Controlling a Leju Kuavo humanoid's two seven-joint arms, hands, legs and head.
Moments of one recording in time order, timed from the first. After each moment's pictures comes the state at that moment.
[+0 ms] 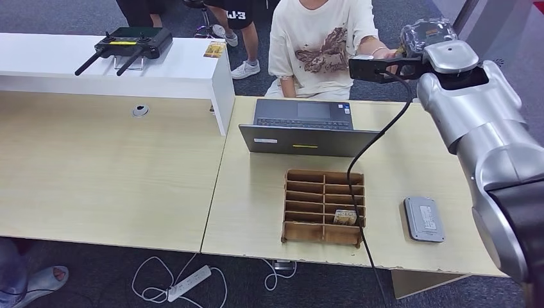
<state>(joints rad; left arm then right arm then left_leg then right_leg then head) -0.12 0.15 -1.55 -0.12 1.23 -0.26 -0.04 -1.43 -0.10 0.57 -0.31 1.29 0.19 0.13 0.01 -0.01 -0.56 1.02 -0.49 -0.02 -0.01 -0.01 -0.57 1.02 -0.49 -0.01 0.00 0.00</state>
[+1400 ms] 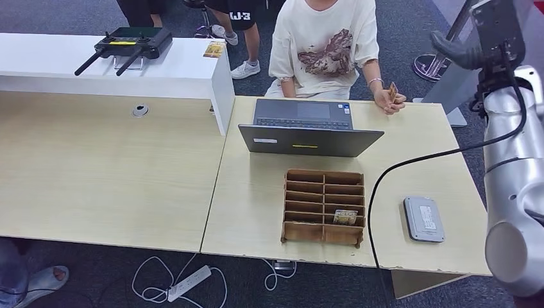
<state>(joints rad) -0.08 0.14 -1.55 -0.12 1.28 -0.23 -0.10 -1.19 -0.24 -0.02 -0.56 0.48 0.00 -0.34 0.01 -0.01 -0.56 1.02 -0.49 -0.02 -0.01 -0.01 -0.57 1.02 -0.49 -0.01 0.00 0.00</state>
